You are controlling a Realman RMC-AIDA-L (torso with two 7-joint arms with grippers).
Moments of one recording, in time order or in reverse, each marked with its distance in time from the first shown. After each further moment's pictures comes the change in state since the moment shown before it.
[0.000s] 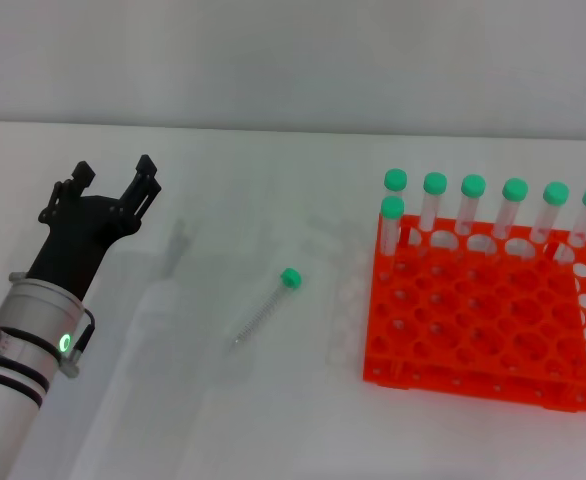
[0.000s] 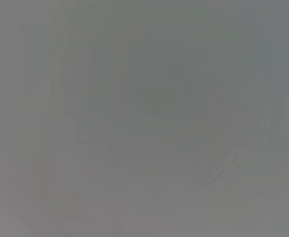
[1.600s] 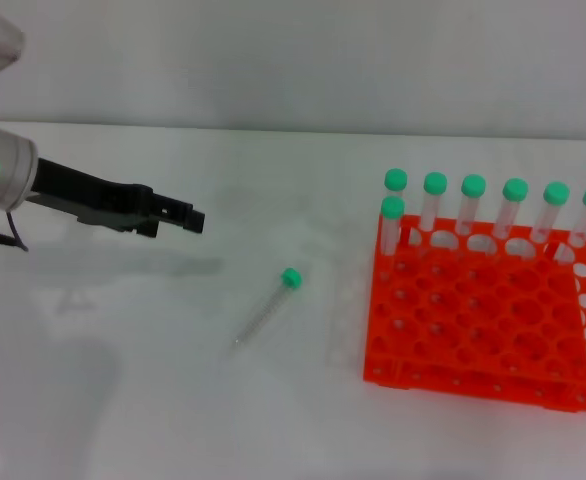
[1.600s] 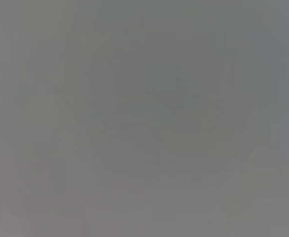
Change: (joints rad) left arm -0.657 0.210 0.488 -0.802 1.093 0.365 -1.782; right arm -0.013 -0.006 0.000 -0.016 0.000 0.051 -0.003
